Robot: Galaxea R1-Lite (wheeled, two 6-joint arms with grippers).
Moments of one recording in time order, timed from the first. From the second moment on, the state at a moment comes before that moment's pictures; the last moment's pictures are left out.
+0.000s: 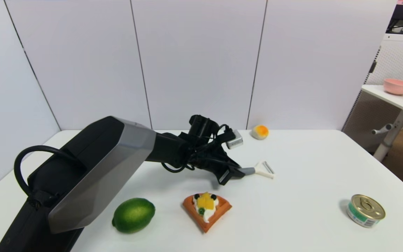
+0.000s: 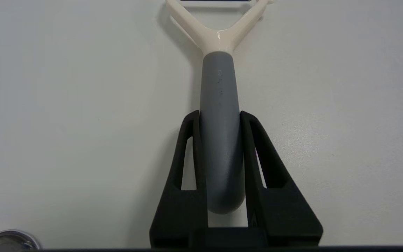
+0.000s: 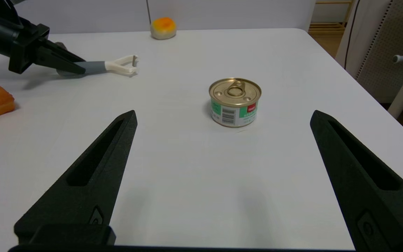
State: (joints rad) left arm -0.66 2.44 -1.74 -0.02 -0.62 0.44; right arm 0.00 0.00 0.00 -0.01 0.00 0.02
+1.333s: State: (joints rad) left arm -0.21 1.68 -1.06 0.20 -0.56 0.69; right arm 0.00 0.00 0.00 -0.01 0.00 0.02
